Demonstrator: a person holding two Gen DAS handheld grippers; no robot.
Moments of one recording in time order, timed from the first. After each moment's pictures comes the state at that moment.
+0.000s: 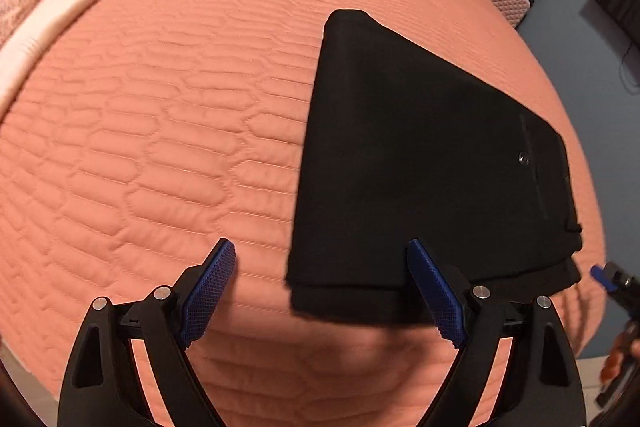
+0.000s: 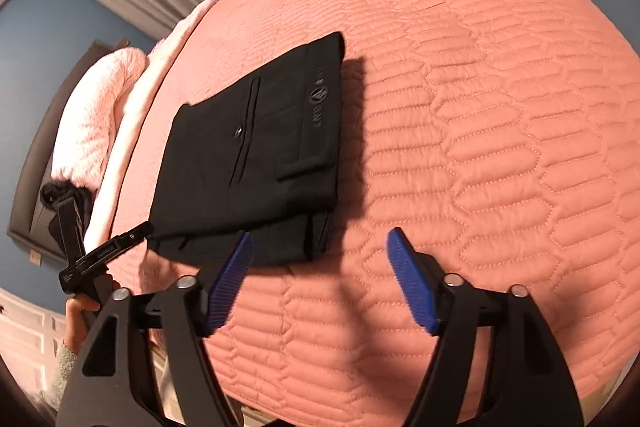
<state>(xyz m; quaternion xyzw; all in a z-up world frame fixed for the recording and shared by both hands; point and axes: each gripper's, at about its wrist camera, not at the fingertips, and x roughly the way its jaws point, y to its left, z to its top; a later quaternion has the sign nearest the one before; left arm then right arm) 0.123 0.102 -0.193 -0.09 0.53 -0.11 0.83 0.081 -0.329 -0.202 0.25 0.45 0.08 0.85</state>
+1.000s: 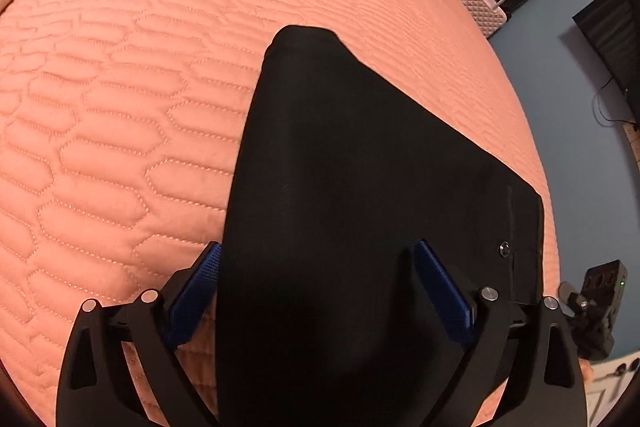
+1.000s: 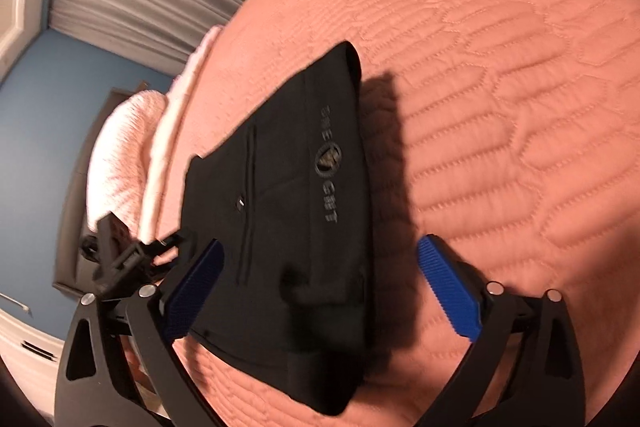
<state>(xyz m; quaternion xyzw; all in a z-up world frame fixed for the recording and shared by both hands) 0.211 0.083 -0.212 -0.16 0.54 -0.18 0.81 0.169 -0.333 -0.246 0.38 0.41 0.15 0.82</state>
